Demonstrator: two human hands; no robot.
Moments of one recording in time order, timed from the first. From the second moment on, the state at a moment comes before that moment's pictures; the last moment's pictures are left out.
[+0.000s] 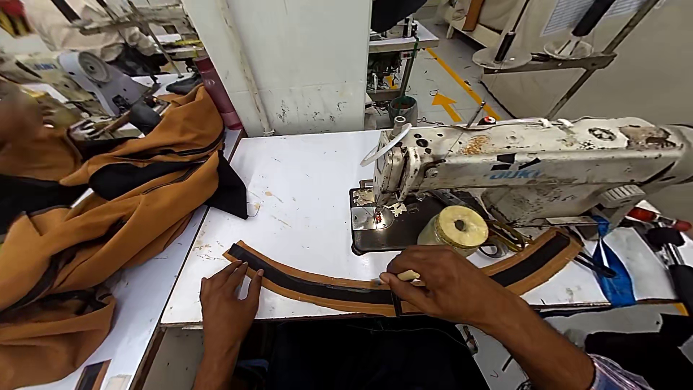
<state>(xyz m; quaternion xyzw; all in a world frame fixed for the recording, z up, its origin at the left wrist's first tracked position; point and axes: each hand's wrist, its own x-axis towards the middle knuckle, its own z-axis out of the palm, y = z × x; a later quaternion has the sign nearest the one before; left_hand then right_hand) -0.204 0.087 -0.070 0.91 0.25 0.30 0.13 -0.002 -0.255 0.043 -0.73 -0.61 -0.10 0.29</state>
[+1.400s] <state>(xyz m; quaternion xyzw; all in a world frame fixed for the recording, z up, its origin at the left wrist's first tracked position) -0.177 -0.110 -0.079 0.96 -0.01 0.22 0.14 0.004 -0.300 0.038 -0.77 -0.55 -0.06 0.33</state>
